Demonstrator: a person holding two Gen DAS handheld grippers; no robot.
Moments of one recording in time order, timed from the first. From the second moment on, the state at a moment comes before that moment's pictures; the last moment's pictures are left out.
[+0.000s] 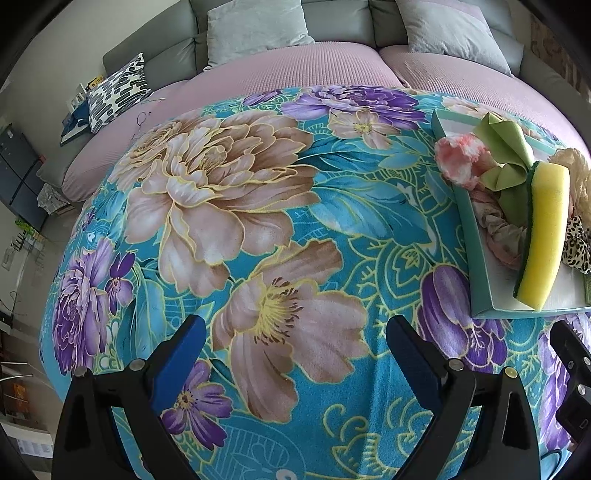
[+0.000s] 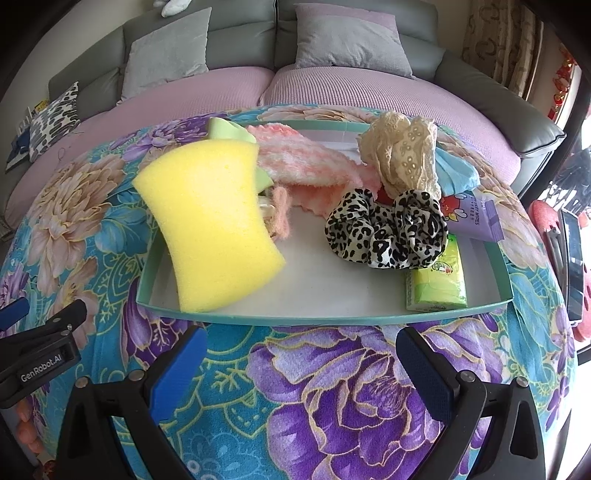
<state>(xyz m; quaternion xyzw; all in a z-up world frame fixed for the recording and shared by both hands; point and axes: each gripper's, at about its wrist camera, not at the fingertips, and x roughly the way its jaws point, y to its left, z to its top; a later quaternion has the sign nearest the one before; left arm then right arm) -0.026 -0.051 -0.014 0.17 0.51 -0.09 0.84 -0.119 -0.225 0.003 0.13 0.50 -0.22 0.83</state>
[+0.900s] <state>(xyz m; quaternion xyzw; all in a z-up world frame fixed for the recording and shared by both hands) -0.028 -0.053 -0.019 0.19 0.51 -0.10 0.83 -0.120 -0.228 0.000 0.14 0.50 -0.22 0.83</state>
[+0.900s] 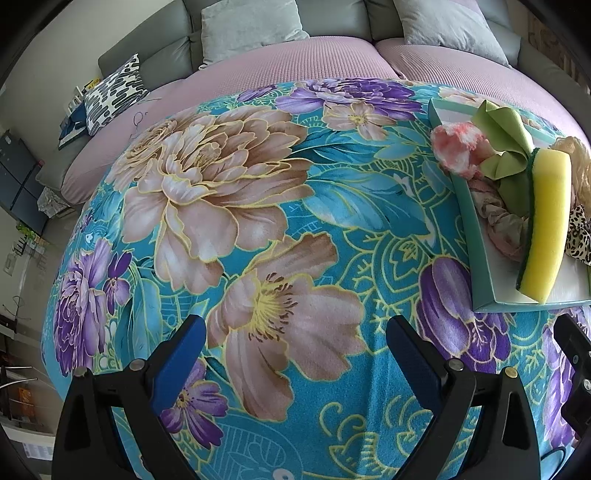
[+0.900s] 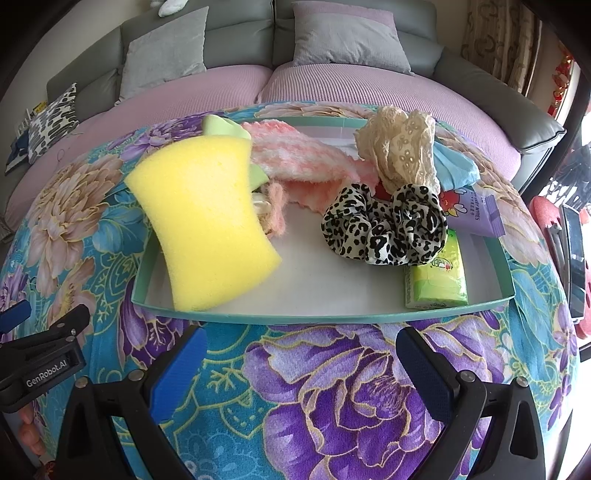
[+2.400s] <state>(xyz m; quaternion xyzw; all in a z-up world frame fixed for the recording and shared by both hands) -0.028 -0.053 -0.025 0.19 0.51 -0.10 0.83 -0.122 -0.232 -0.005 0.14 0.51 -0.23 0.82</state>
